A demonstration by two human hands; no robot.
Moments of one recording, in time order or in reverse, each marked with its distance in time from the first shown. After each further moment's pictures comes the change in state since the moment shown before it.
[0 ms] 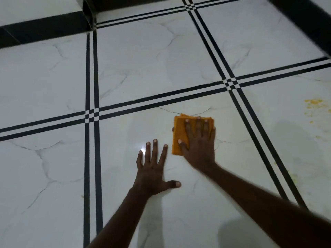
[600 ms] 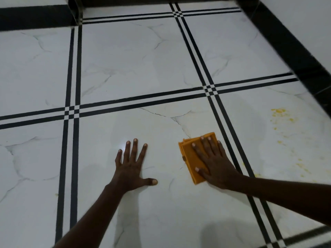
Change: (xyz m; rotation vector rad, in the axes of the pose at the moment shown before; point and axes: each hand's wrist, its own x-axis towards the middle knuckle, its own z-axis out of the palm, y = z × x) left_hand 0.002 -0.002 0.001 -0.043 -0.027 -0.030; right_hand -0.073 0.146 -0.045 -0.143 -0.303 -0.334
